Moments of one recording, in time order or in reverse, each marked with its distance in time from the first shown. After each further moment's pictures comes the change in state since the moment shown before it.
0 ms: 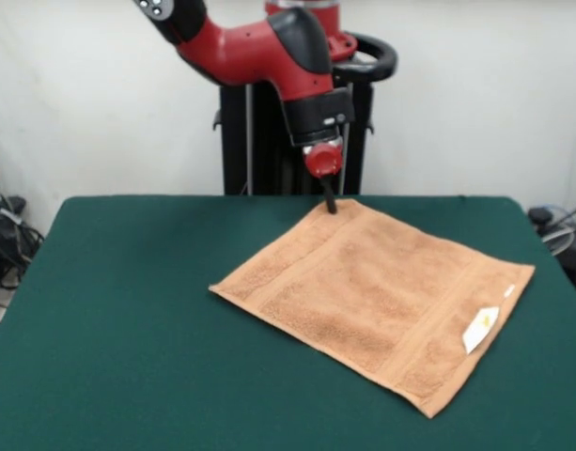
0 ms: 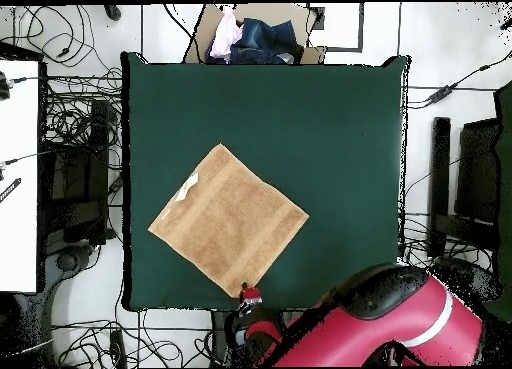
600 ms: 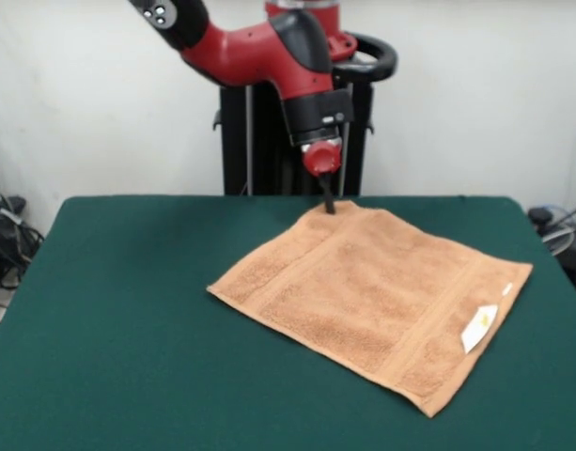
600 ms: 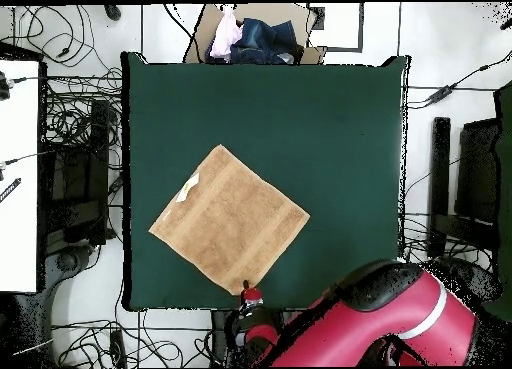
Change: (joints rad) arm -0.008 0.059 -0.018 -0.014 -0.019 -0.152 0.000
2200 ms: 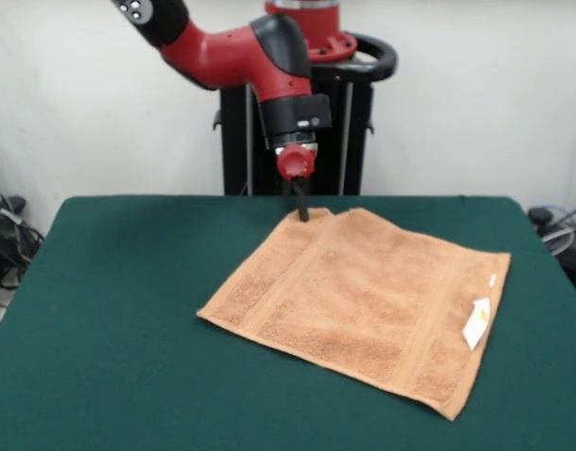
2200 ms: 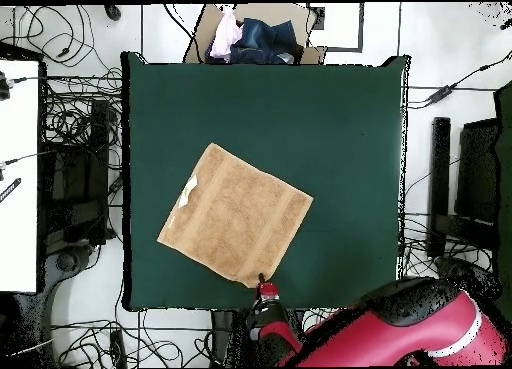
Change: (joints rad) arm -0.097 -0.036 0.001 -0.029 -0.035 0.039 0.000
